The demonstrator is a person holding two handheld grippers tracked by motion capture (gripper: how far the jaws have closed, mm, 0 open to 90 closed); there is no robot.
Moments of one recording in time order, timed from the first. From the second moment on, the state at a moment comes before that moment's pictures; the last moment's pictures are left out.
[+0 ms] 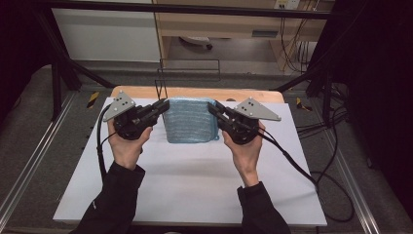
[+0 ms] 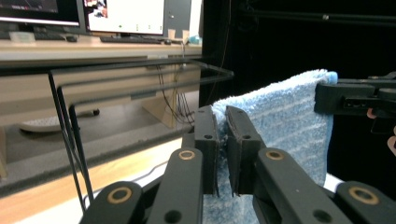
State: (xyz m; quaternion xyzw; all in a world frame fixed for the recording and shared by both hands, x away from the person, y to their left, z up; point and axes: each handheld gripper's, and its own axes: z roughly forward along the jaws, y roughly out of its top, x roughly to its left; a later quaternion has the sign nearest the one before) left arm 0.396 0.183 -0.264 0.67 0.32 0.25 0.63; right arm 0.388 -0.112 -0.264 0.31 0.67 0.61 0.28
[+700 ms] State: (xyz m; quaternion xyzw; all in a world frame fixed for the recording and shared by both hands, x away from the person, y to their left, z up) left arm 0.406 0.185 -0.226 0.63 0.30 0.28 0.66; right arm 0.395 -0.104 -0.220 0.30 0.64 0.63 0.32
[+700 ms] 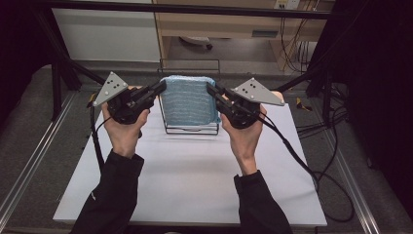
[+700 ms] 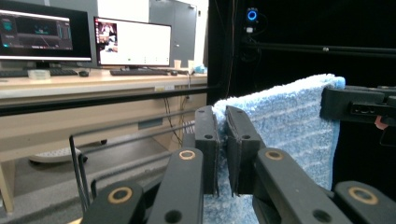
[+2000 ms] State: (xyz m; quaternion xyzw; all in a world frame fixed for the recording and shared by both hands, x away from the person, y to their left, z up) left arm 0.436 0.199 -0.161 0.58 0.29 0.33 0.69; right arm 0.433 -0.081 -0.148 0.27 0.62 0.65 0.36
